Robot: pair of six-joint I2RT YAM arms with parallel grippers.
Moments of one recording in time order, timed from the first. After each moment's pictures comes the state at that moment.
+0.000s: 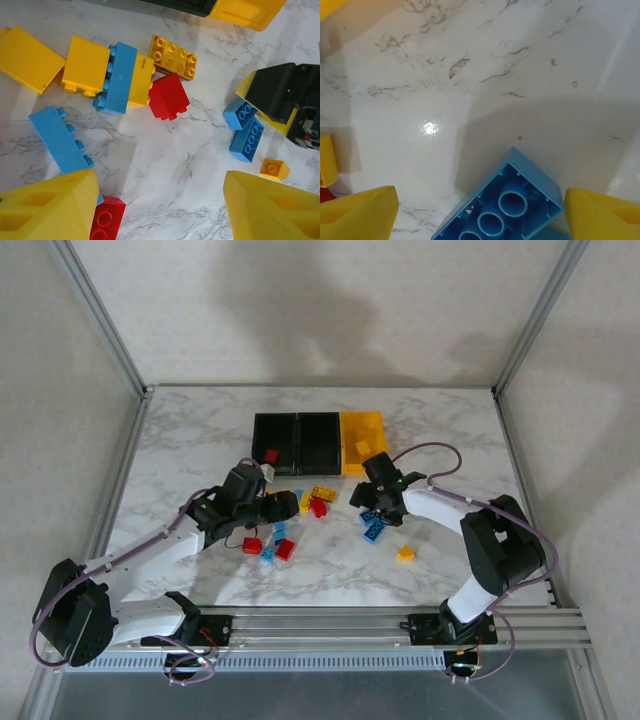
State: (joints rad) left arm -0.60 1.19 0.75 -0.35 0.13 -0.77; right arm 0.57 1.62 0.91 -0.47 0.03 0.90
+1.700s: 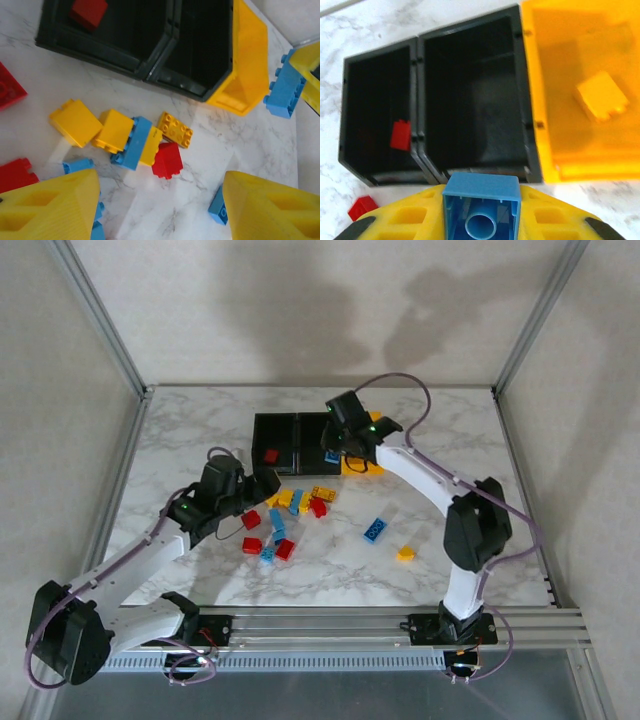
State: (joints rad) left arm -0.46 1.10 0.75 -0.30 0.05 -0.89; right arm 0.66 1.86 1.63 -0.63 0.14 0.71
